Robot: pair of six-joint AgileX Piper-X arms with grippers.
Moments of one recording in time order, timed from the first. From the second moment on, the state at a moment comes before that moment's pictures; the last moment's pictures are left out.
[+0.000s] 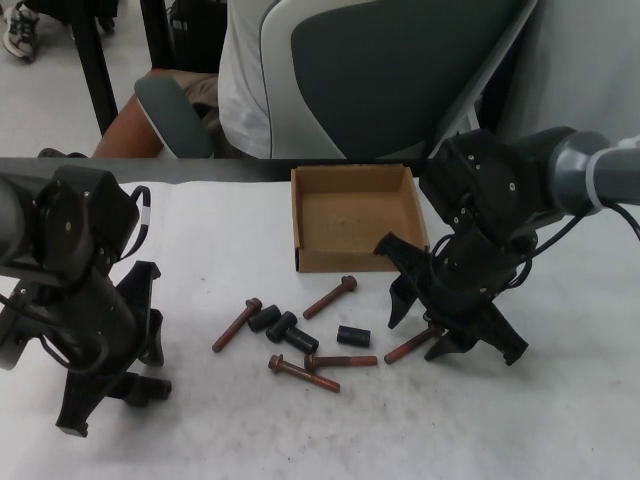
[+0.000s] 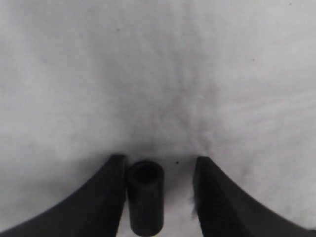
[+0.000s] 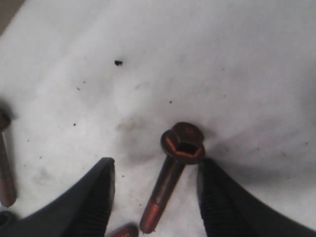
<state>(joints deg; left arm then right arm) -13.9 99.4 -54.6 40.2 7.4 -88.6 24.0 112.8 -75.0 43.9 -9.2 65.2</state>
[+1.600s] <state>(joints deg) -13.7 99.8 -54.2 40.9 11.5 -87.3 24.0 113.6 -75.7 45.8 -5.8 65.6</state>
